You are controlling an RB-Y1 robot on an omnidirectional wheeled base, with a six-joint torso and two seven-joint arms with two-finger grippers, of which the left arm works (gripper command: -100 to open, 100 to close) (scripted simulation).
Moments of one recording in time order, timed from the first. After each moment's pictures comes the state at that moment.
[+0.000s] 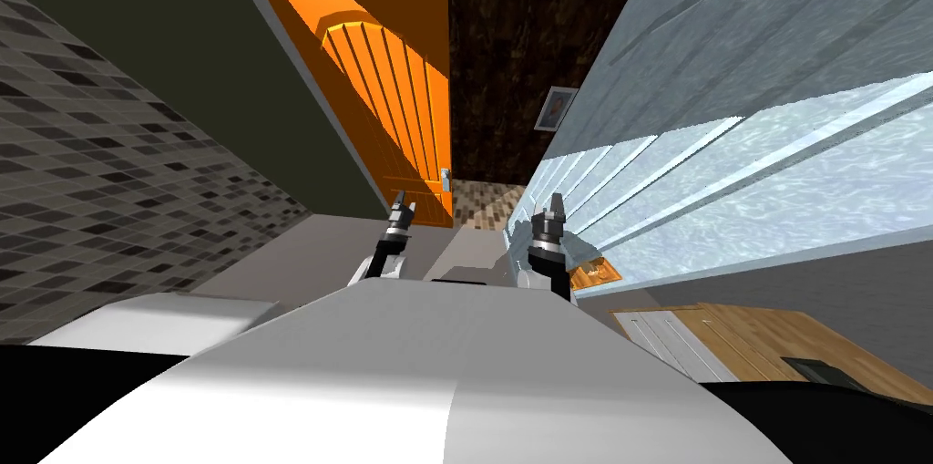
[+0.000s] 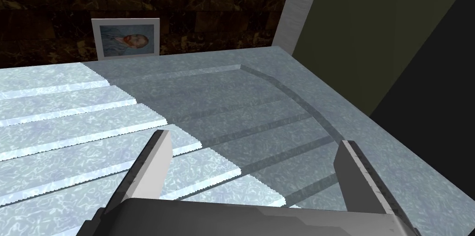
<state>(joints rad) 0.35 0.07 -0.02 -1.91 -0.07 -0.37 0.16</state>
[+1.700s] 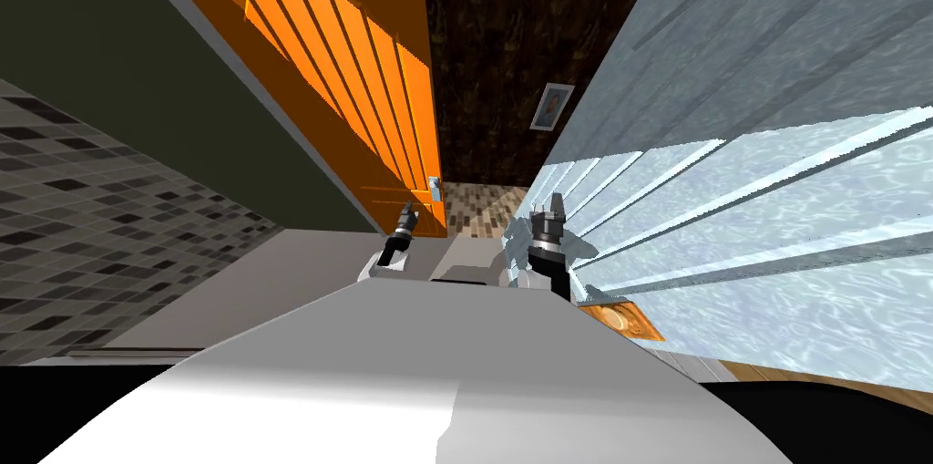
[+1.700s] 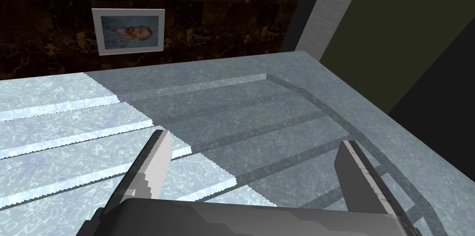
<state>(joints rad) 0.20 0.11 0.02 -1.59 -0.04 -0.31 0.16</state>
